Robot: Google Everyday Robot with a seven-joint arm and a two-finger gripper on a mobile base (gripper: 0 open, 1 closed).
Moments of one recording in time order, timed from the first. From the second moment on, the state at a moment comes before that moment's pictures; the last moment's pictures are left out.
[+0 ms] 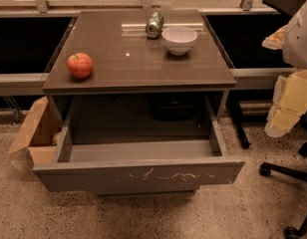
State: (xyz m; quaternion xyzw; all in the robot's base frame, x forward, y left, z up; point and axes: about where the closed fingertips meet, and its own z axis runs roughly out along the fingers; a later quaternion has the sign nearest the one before) arm 0.438 -0.215 0.981 -0.60 0.78 -0.04 0.17
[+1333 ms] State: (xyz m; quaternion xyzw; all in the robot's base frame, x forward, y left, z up) arm 0.537 -0.134 0.957 -0.59 0.75 0.06 0.28
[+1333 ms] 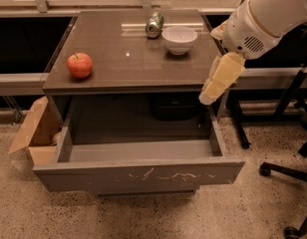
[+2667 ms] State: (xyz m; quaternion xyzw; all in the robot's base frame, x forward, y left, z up) arm 0.634 -0.026 0.926 -0.62 0.70 0.12 0.34
